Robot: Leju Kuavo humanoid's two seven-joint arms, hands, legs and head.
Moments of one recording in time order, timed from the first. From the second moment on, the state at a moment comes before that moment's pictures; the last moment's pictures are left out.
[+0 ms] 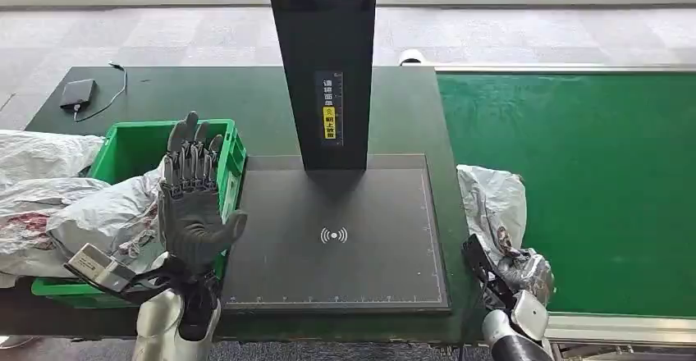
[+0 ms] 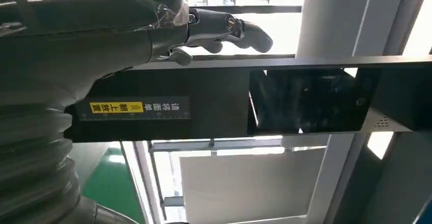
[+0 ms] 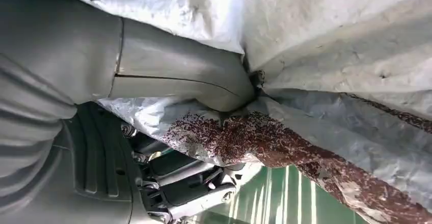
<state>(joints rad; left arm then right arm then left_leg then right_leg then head) -0.04 -0.31 -0.02 -1.69 0.08 -0.27 -0.66 -0.32 0.10 -0.31 -0.54 1.56 -0.56 0.32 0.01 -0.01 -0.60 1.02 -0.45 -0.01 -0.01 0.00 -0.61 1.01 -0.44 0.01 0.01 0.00</state>
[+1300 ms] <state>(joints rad) -0.04 -0.31 -0.03 -1.66 0.05 -0.32 -0.68 -0.18 0.20 -0.35 -0.93 1.36 -0.70 -0.22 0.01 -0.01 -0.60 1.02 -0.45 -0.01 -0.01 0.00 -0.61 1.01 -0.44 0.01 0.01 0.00</state>
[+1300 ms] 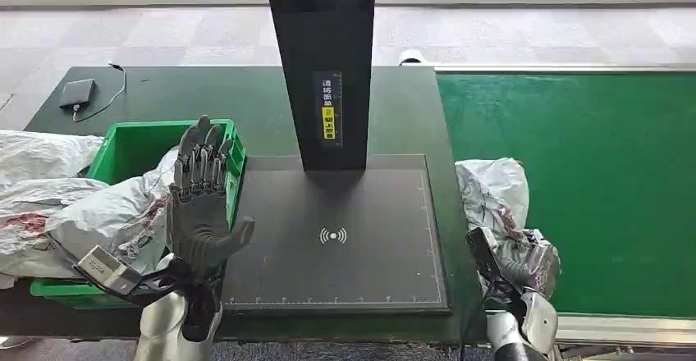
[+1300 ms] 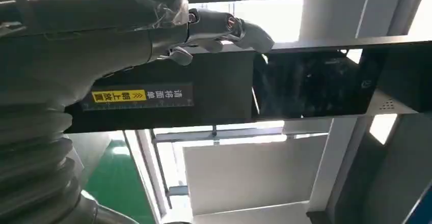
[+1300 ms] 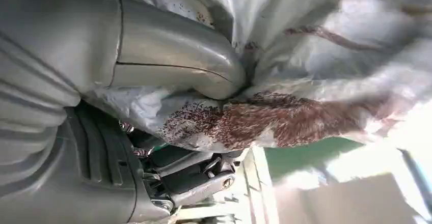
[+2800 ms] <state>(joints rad) -0.05 -0.31 -0.04 -1.57 0.06 -0.31 -0.70 -0.07 0.27 0.14 -1.26 1.08 -0.34 -0.46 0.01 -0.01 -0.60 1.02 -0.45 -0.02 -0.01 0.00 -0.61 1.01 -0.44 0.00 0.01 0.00</state>
